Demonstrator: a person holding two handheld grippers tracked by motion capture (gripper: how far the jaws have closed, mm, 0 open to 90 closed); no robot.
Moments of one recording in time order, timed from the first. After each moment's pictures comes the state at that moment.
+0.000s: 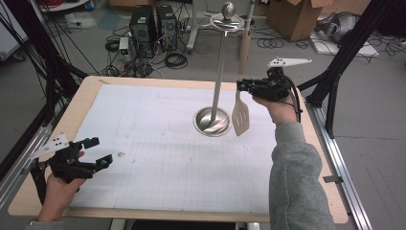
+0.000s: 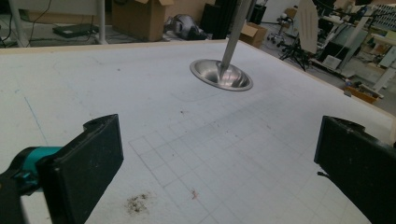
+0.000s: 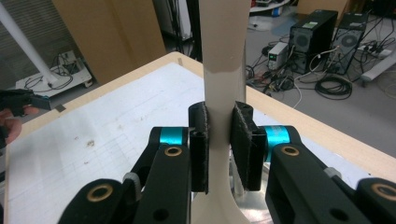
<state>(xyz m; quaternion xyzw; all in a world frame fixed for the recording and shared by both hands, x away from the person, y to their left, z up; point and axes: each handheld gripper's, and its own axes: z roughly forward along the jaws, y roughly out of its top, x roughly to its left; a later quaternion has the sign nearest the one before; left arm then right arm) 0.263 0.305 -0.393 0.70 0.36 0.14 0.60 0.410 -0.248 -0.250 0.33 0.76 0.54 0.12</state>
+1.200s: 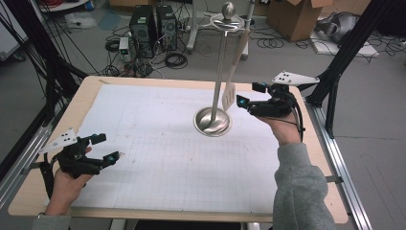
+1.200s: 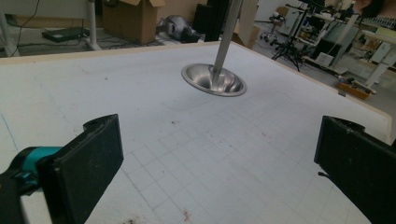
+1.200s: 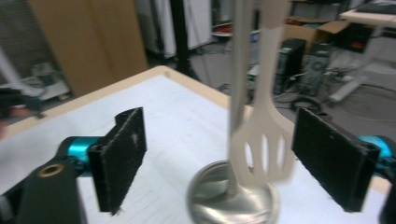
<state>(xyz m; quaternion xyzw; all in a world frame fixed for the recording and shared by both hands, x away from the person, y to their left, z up) 0.276 0.289 -0.388 0.70 0.35 0.14 0.61 0.365 -0.249 -0.262 0.32 0.74 0.56 0.18</state>
